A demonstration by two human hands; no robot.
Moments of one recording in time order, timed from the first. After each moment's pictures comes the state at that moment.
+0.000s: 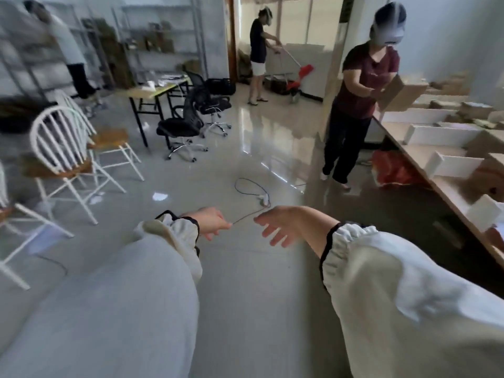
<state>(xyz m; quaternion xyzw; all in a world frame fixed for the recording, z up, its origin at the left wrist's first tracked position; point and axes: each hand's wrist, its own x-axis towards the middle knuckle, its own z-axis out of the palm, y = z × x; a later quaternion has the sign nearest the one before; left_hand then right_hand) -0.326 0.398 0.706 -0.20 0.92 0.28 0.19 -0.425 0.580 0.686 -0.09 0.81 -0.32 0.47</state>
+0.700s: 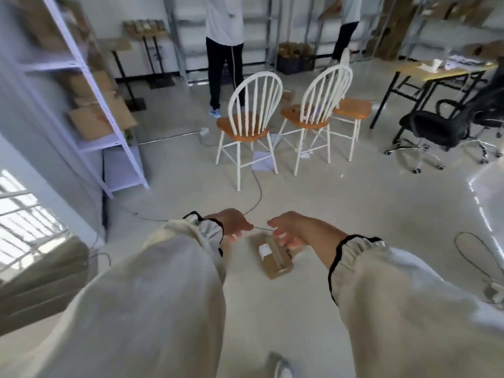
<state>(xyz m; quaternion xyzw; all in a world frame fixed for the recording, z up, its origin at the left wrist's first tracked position) 0.001 0.008 0.627 -0.59 0.68 0.43 0.09 -0.170 0.047 0.608 -0.35 0.75 -0.15 0.55</state>
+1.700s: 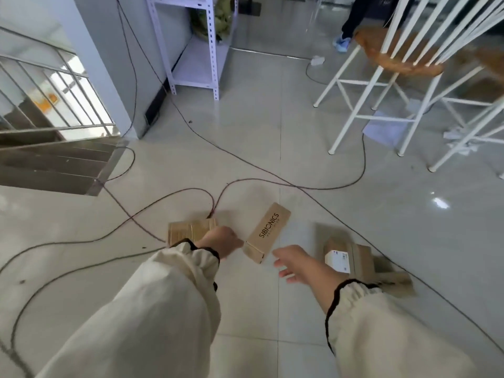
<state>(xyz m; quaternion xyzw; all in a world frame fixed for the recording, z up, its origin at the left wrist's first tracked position) 0.117 -0.164 0.073 -0.76 0.46 0.45 -0.05 -0.061 -0.192 0.062 -0.41 0.71 0.04 0.58</state>
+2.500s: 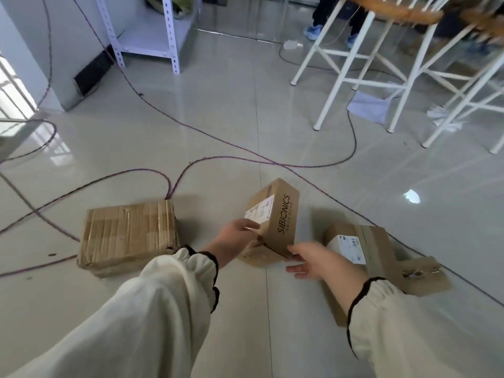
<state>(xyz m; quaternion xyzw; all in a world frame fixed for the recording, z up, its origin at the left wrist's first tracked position) 0.040 -0.234 -0.163 -0.65 0.42 0.57 -0.28 -0.143 -0.262 -0.176 -0.29 0.75 -0.08 0.60</state>
